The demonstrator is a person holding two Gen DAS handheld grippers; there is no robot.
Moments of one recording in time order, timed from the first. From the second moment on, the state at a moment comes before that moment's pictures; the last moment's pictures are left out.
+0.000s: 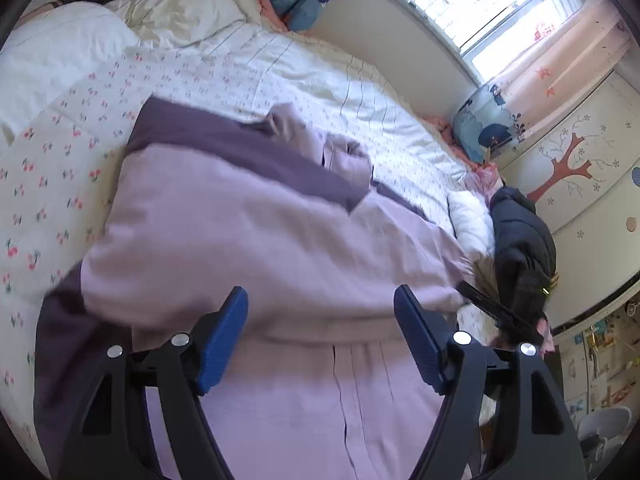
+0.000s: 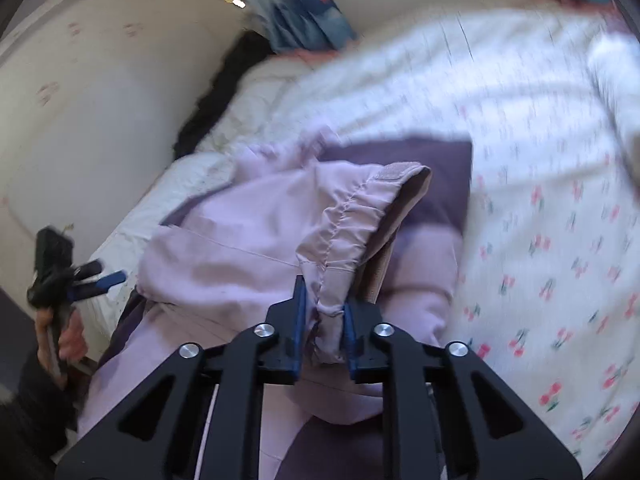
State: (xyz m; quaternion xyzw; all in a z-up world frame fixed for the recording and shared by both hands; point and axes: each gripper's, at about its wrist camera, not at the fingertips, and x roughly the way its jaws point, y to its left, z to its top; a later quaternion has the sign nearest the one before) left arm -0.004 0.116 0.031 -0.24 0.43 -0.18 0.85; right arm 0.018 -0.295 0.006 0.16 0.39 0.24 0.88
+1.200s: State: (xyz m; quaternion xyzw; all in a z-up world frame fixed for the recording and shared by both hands) left arm -0.237 0.300 -0.067 -0.36 0.53 -0.19 0.74; right arm -0.283 -0.364 -0.053 0.29 0.53 0.36 0.71
